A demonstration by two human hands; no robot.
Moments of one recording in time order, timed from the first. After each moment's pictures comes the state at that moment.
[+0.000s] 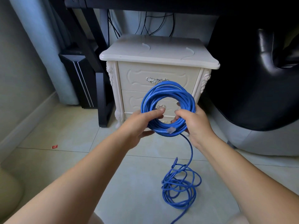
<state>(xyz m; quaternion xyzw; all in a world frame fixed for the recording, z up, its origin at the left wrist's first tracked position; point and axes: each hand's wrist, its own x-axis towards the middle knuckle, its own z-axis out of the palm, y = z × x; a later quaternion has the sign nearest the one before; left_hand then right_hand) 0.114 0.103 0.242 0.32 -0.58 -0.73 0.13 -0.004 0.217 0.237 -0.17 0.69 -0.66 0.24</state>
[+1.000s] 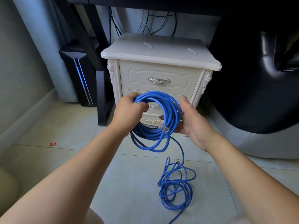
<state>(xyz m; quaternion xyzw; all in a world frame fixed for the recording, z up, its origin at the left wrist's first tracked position) 0.115 0.076 0.252 0.38 -0.70 -0.54 0.28 -0.004 0.223 0.243 -0.31 0.64 -0.57 0.40</state>
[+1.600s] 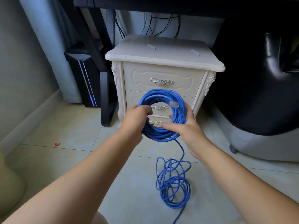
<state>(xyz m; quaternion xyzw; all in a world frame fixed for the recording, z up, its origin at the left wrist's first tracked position) 0.112 0.099 0.250 0.45 -0.50 -0.70 0.26 0.015 0.212 0.224 -0.26 0.70 -0.59 0.30</state>
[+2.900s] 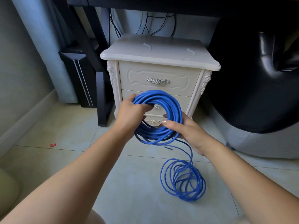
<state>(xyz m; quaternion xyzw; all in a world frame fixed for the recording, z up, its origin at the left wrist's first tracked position) 0.113 0.090 0.253 0.35 -0.62 -0.63 0.30 0.001 0.227 0.232 -0.33 0.69 -0.52 0.37</state>
